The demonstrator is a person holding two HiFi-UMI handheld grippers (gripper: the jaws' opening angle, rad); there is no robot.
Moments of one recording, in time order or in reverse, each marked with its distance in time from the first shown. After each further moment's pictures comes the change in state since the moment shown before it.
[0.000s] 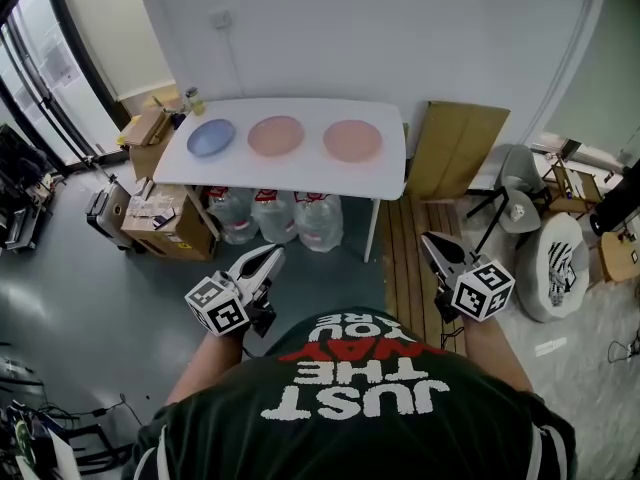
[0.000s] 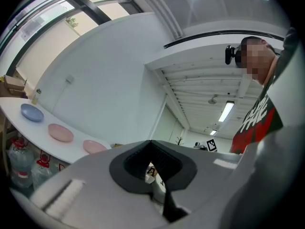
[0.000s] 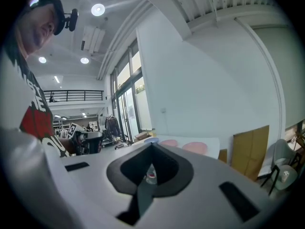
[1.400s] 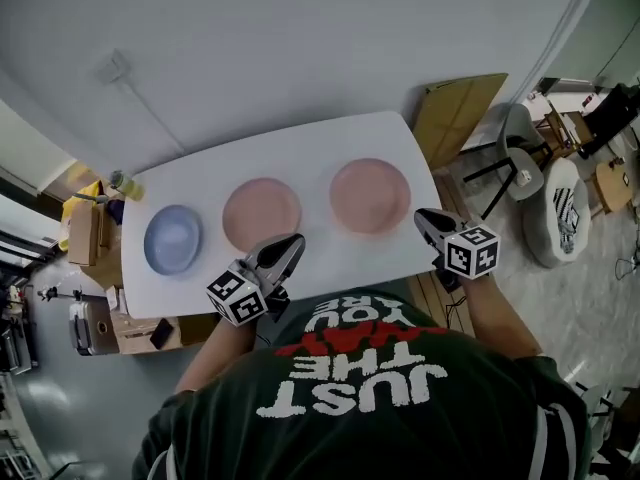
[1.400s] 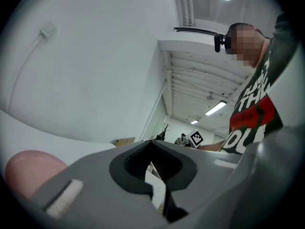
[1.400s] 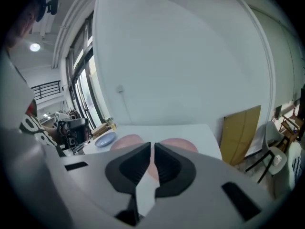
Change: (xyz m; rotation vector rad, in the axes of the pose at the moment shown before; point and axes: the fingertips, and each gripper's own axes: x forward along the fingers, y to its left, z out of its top) left arm 0.278 0.400 0.069 -0.002 0.232 -0.325; right arm 0.387 -0.269 -0.028 0.192 0.249 -0.331
